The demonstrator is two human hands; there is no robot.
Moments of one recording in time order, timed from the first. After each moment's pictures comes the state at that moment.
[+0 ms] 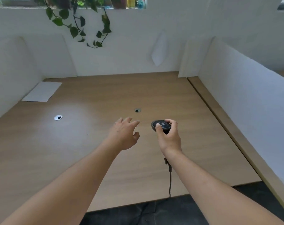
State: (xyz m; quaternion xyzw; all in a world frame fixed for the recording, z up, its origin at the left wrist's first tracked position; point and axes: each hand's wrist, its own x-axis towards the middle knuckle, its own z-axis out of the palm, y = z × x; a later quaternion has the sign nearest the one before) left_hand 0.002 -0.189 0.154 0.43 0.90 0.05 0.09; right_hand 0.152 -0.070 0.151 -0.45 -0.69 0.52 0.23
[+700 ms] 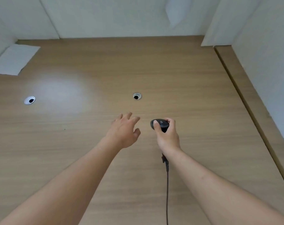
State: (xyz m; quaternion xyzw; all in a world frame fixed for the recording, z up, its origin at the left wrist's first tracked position) left_hand -0.110 -0.055 0.024 0.36 0.91 0.05 0.21; right_hand 0.014 0.075 -0.004 -0.49 -0.69 0.53 0.07
